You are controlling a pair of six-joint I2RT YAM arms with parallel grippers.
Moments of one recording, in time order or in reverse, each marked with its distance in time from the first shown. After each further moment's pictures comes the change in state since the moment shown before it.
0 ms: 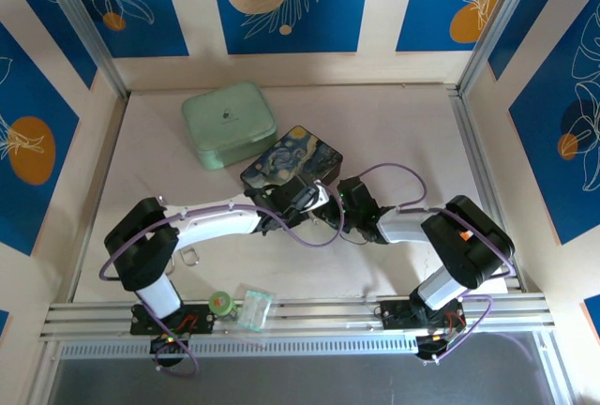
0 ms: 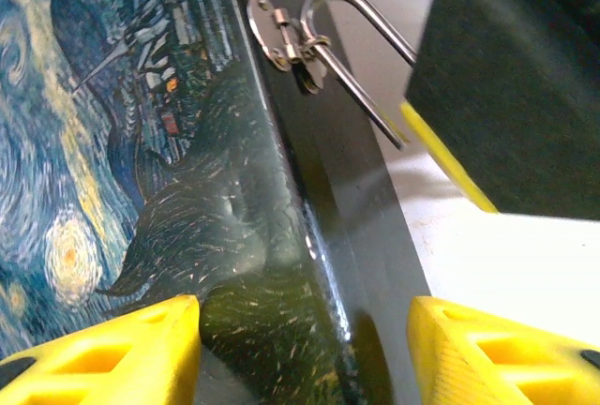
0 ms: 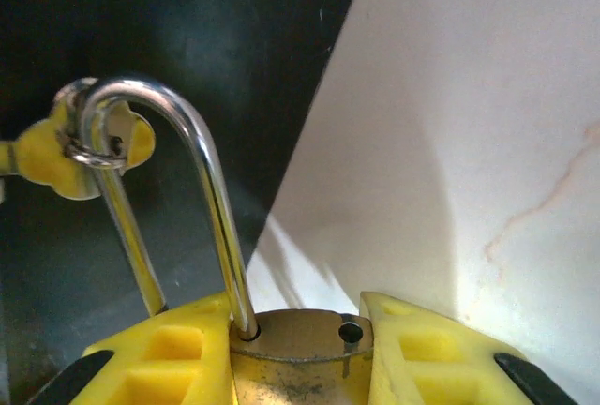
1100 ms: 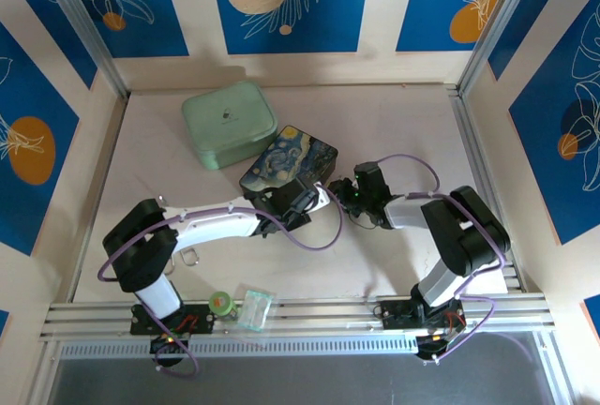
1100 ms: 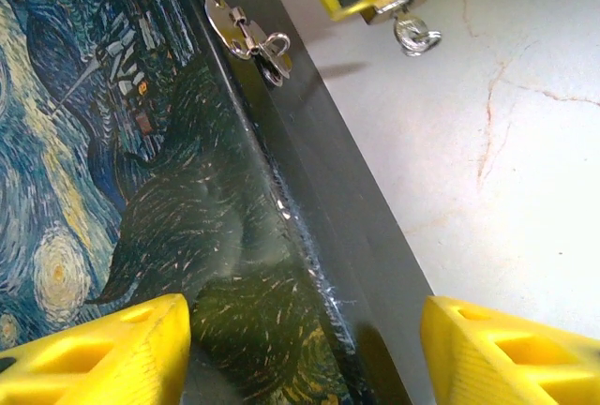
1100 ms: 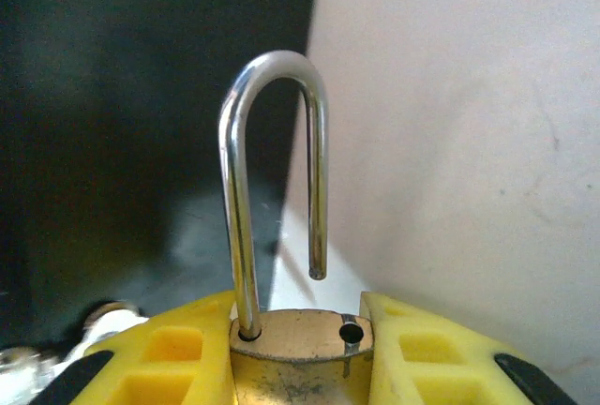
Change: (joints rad) left arm -0.012 -0.011 -0.024 0.032 -0.007 -0.016; right arm -0.179 0.076 0.067 0.002 -0.097 -0.033
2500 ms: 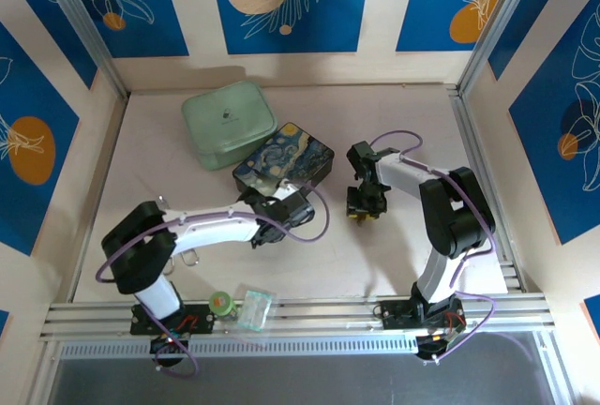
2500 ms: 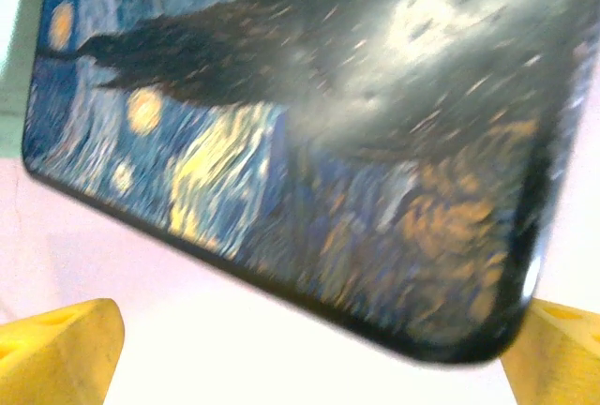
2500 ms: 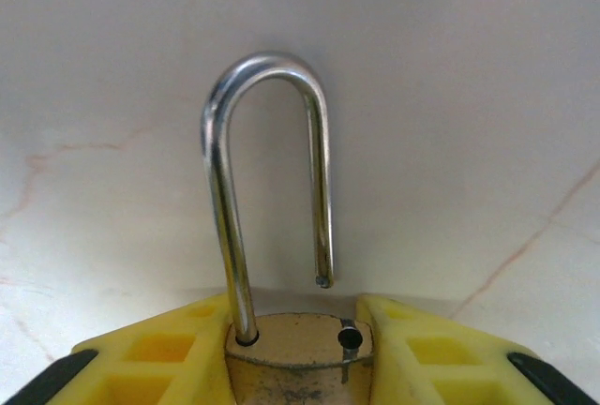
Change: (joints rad) left arm -0.025 -0.036 -0.048 -0.288 -0.323 -0.608; right arm -0.048 0.128 0.481 -1.180 0.205 -0.571
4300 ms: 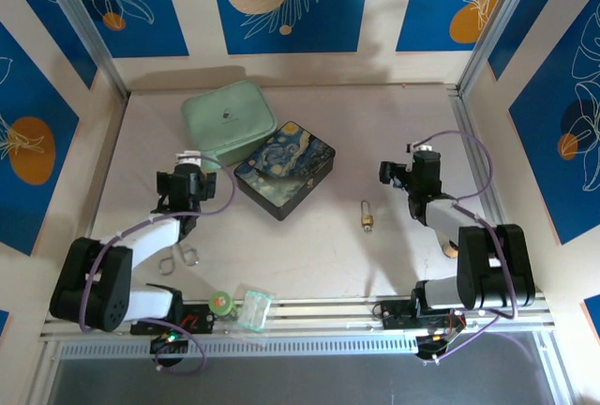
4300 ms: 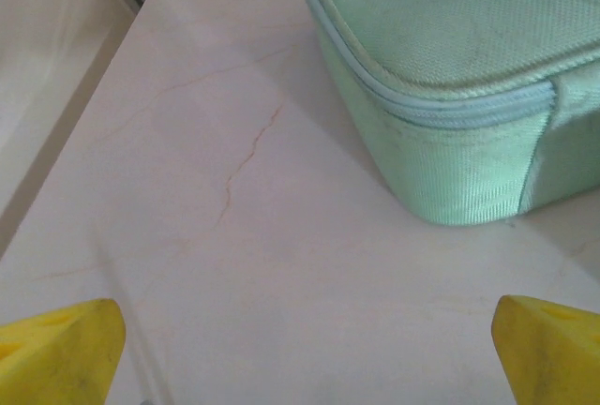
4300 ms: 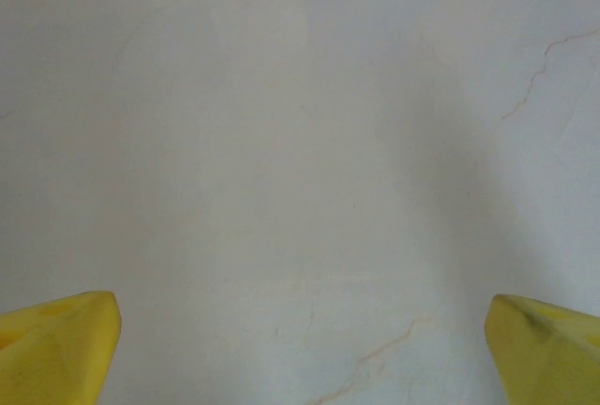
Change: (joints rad) left arm 0.811 -0.300 -0.534 0.977 0.260 0.330; right arm -0.360 -0.381 -0.552 1.173 0.145 -0.349
